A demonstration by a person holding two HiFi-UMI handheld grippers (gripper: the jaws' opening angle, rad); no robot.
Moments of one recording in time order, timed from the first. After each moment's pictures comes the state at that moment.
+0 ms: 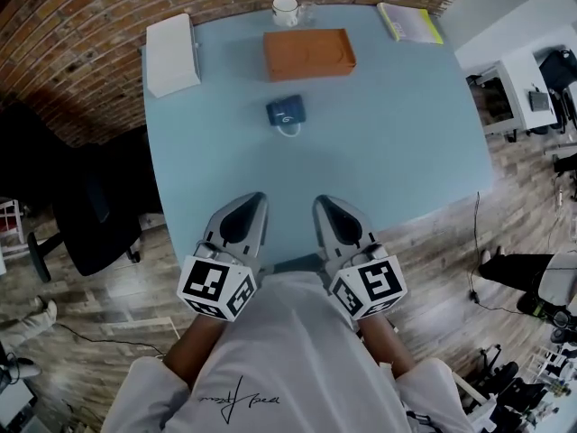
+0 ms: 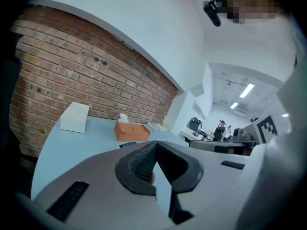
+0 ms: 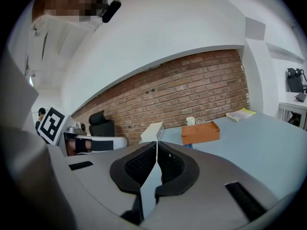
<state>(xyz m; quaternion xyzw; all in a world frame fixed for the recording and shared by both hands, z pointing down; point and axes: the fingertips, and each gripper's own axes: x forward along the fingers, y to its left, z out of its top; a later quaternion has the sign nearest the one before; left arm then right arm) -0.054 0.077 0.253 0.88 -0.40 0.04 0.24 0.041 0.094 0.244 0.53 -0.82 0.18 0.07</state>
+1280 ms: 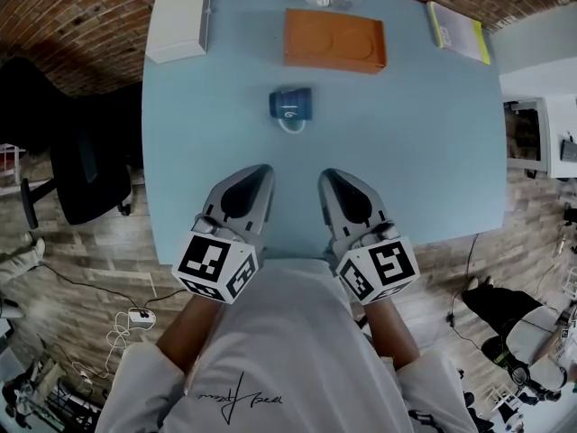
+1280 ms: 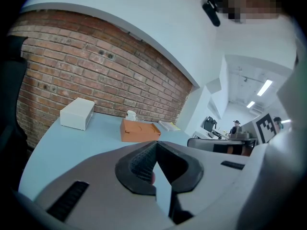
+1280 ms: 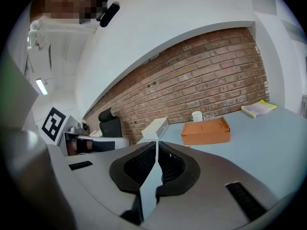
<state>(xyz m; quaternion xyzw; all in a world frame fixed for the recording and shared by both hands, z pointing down) -0.007 0.010 0.278 0.84 -0.47 0.06 0.27 0.083 0.008 0.271 0.44 -0.87 0.21 0.09</state>
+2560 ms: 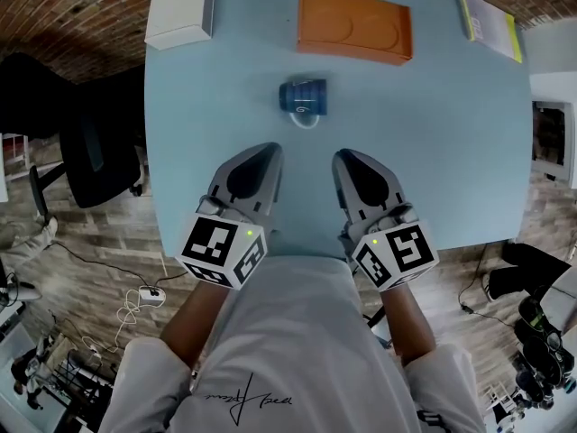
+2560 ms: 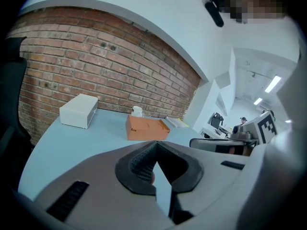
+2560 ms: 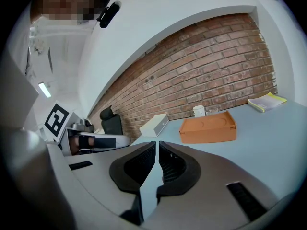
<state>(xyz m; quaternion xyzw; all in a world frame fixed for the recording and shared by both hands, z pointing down) -0.006 -0.034 0.308 0.82 -0.50 0.09 0.28 0.088 -0.036 0.305 0.41 -0.88 0.23 0.10</state>
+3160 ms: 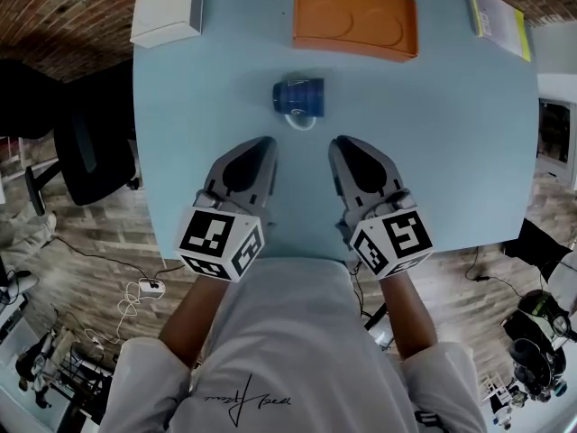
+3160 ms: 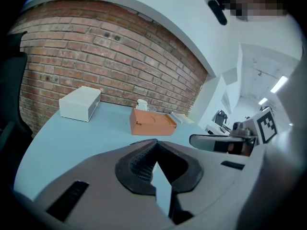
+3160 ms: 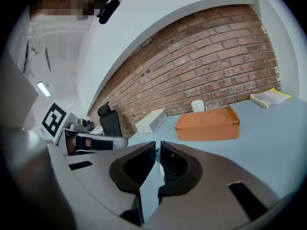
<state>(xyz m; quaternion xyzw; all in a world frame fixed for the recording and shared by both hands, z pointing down) -0.008 -0.056 0.342 0.80 -0.50 0.11 0.30 0.088 -0.068 0.335 0.40 -0.87 0.24 0.12</state>
